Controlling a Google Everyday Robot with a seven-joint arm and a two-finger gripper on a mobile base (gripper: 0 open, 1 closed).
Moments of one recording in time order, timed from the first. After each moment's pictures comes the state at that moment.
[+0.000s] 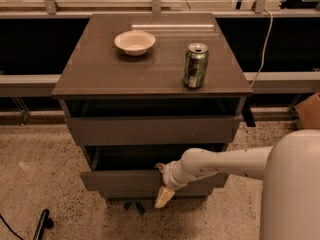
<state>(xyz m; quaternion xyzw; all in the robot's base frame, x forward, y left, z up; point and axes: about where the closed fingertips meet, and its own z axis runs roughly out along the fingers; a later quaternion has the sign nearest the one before) 0.539 -0.003 0.414 -0.68 0.67 0.15 0.26</state>
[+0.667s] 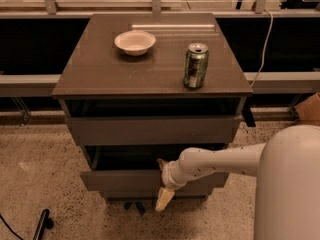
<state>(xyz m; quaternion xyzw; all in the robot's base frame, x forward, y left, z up) 0.540 -0.003 0.416 -0.68 0.68 0.14 0.25</state>
